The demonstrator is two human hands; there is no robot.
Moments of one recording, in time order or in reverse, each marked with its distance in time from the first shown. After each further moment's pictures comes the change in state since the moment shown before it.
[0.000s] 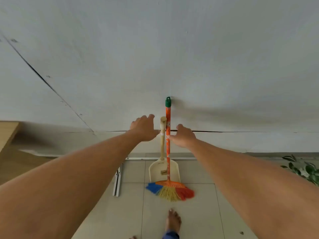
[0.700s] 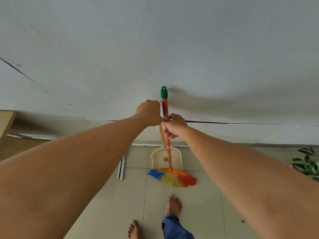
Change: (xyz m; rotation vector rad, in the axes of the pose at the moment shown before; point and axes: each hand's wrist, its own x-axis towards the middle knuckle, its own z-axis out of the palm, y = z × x) left_hand 0.058 0.050 0.004 0.091 -0.067 -0.091; right_hand 0.040 0.002 -0.005 0.536 -0.156 0.090
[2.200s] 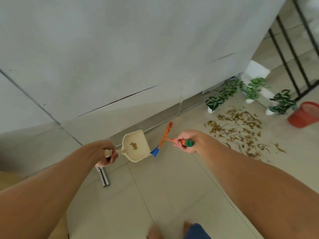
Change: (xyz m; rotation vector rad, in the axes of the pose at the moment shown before) left_hand -0.370 -0.136 0.136 -0.967 -0.598 -0.482; right_hand -0.416 0.250 0.136 1.041 0.203 0.395
